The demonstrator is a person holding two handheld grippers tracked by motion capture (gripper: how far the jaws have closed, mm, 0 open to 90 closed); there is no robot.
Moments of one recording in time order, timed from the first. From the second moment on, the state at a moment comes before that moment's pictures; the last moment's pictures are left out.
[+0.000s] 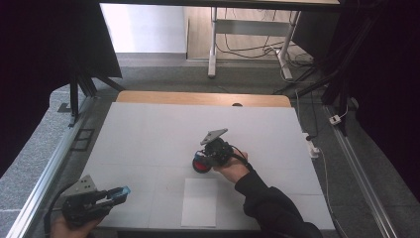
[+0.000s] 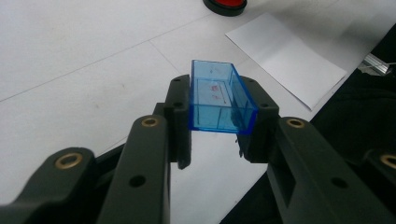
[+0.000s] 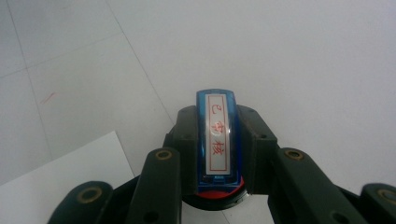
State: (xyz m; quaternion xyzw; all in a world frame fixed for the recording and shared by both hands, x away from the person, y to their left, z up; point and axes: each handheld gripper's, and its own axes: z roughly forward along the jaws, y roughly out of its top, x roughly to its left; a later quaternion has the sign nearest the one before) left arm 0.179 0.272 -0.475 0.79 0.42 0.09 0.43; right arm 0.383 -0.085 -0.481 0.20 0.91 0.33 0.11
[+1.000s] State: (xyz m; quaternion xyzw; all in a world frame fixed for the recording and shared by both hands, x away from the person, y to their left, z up) left arm 0.178 0.272 -0.475 0.79 0.42 0.09 0.43; right arm 0.380 -0.091 -0.470 0.21 0.90 0.36 0.10
